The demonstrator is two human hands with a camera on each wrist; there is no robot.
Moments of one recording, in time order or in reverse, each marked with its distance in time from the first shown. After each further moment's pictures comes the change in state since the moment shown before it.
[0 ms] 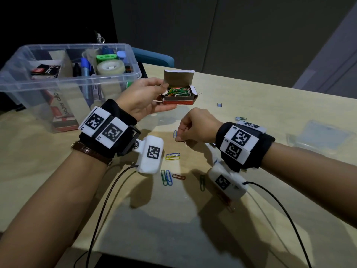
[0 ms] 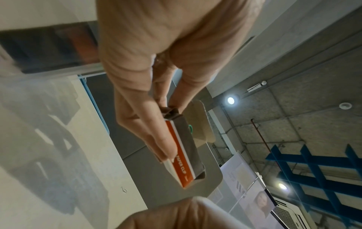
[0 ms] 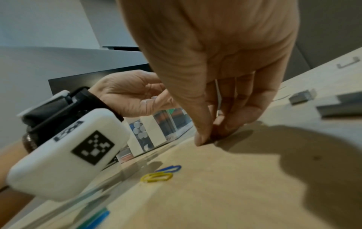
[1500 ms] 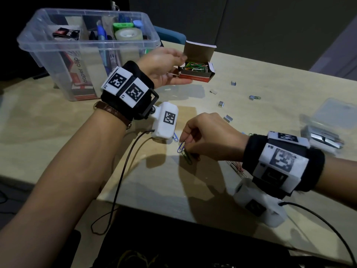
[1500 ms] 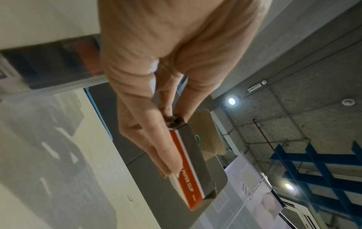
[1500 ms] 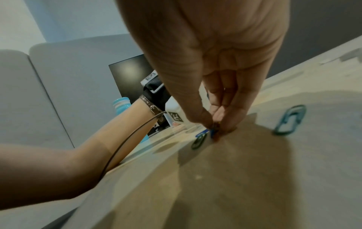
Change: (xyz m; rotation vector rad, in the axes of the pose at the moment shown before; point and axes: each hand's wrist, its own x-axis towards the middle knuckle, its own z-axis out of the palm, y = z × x) left_hand -0.006 0.005 -0.007 0.114 -0.007 -0.038; right_hand -0.083 -0.025 0.039 0.023 -0.062 -0.155
